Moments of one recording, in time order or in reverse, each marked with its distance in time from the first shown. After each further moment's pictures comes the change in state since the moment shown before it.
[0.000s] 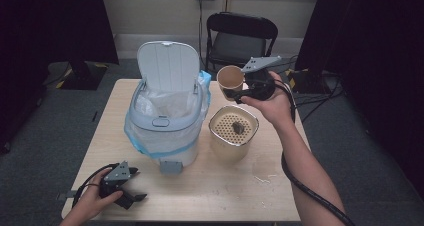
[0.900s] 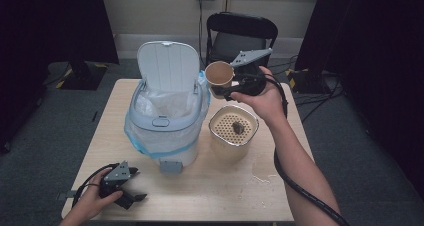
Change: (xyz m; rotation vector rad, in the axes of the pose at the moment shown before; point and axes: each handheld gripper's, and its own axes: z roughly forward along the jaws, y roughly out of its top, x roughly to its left) left arm 0.000 0.000 0.000 0.000 0.000 0.000; right arm 0.018 0.030 0.002 -0.024 0.072 0.011
